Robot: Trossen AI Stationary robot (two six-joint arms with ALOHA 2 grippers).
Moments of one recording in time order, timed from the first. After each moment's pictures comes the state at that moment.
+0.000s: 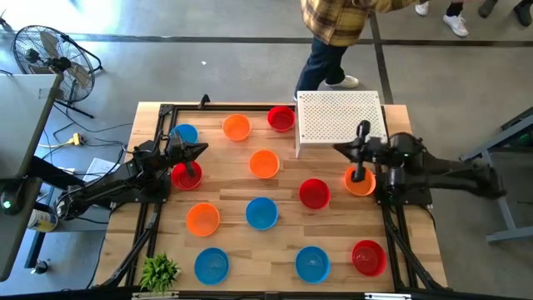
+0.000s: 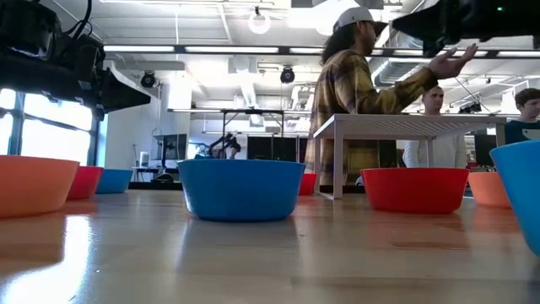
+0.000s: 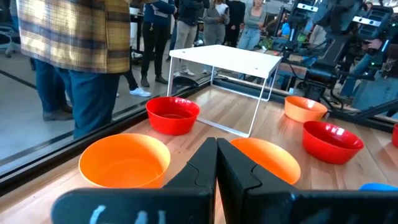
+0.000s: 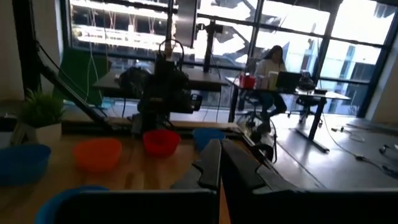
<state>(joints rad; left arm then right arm) 0.46 0.04 0.01 0.00 0.02 -0.14 -0.20 0.48 0.36 0.16 -0.03 -0.11</state>
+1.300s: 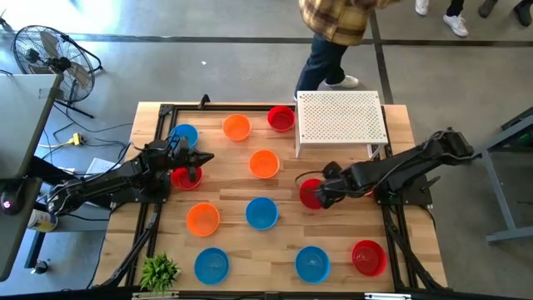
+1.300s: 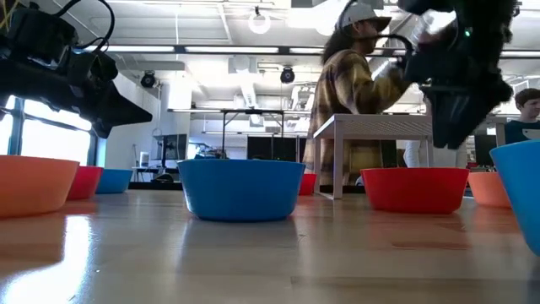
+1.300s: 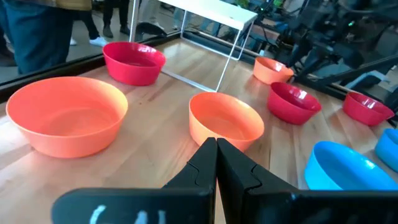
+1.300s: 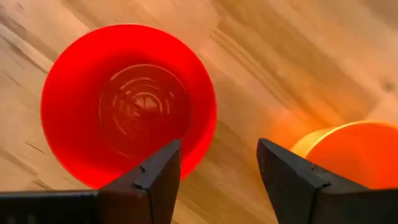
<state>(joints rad) 0.46 0.23 0.01 0.03 0.18 -0.24 0.23 1.34 0.85 -0.92 0.28 1.17</state>
